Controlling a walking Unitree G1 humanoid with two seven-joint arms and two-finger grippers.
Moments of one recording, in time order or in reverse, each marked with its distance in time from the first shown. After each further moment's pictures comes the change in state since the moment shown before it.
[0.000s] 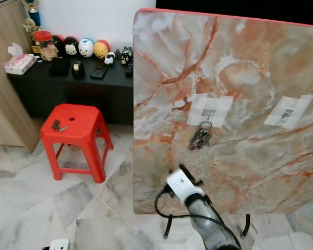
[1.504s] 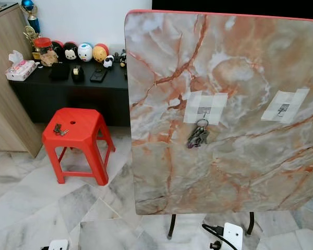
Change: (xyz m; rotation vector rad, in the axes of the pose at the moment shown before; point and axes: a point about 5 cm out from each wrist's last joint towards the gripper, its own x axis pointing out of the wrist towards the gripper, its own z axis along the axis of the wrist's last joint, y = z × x) left arm 0.000 0.004 0.000 0.049 0.026 0.004; right arm -0.068 0.003 -0.120 0.669 0.664 -0.318
